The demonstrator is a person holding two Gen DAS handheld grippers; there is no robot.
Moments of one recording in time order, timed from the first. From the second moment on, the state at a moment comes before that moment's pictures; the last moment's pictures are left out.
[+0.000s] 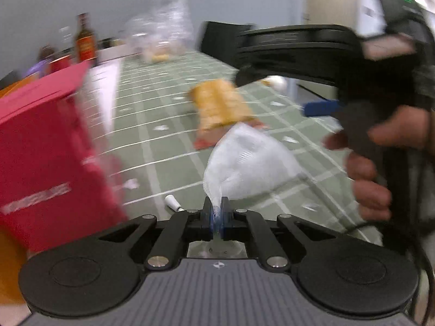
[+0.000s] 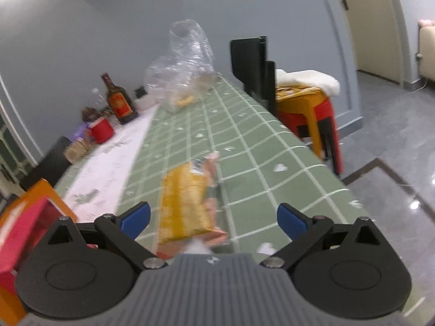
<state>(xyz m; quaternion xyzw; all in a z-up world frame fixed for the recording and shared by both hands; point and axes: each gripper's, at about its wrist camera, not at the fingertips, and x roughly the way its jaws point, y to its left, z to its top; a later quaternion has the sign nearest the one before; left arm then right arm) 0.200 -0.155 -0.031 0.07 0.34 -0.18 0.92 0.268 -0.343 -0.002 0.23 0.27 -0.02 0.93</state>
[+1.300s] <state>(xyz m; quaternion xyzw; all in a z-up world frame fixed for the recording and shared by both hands) 0.201 -0.117 -0.029 -0.04 0.33 -0.04 0.94 0.278 -0.284 -0.022 0.04 0.37 -0.04 0.93</state>
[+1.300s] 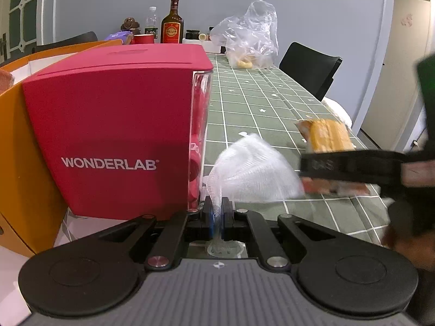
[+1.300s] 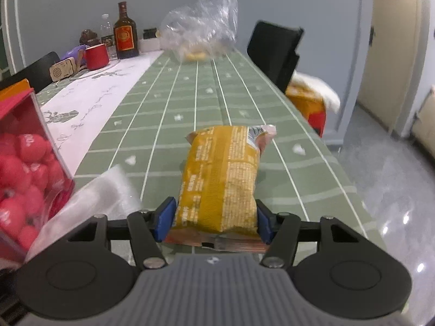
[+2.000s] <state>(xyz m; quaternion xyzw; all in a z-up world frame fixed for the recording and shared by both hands) 0.200 -0.123 -0.029 -0.02 0.32 -0.04 0.95 0.296 -0.277 -0.033 0.01 0.33 -0.07 0.94</state>
